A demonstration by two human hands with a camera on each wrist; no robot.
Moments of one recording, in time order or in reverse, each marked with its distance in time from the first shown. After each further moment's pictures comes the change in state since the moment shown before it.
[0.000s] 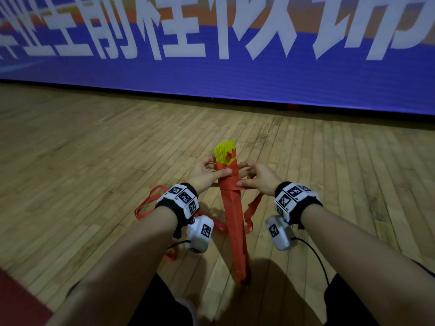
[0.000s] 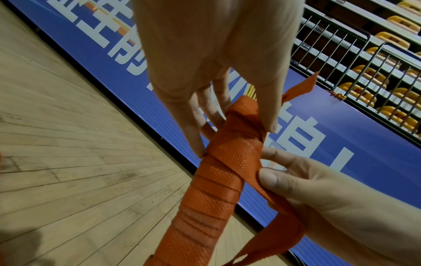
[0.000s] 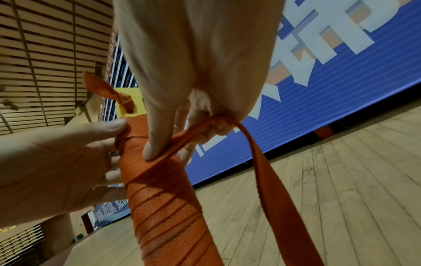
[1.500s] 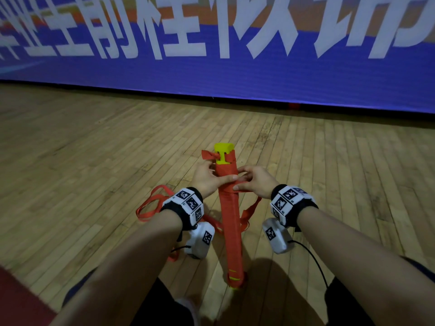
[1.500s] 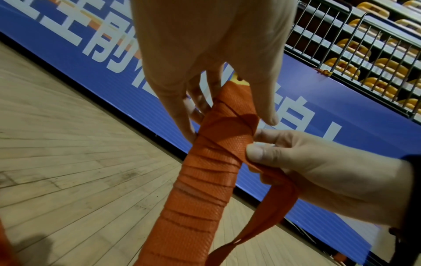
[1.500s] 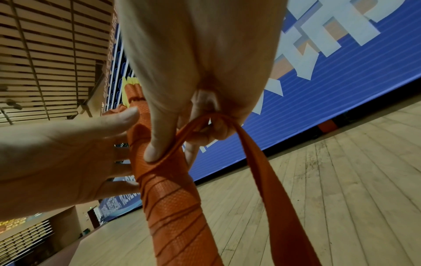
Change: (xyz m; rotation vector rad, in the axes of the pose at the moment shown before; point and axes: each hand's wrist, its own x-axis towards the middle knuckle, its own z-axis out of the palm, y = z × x) left_hand 0.003 -0.013 0.006 0.197 0.099 0.098; right_hand 0.005 0.003 0.012 -0.081 0.010 0.043
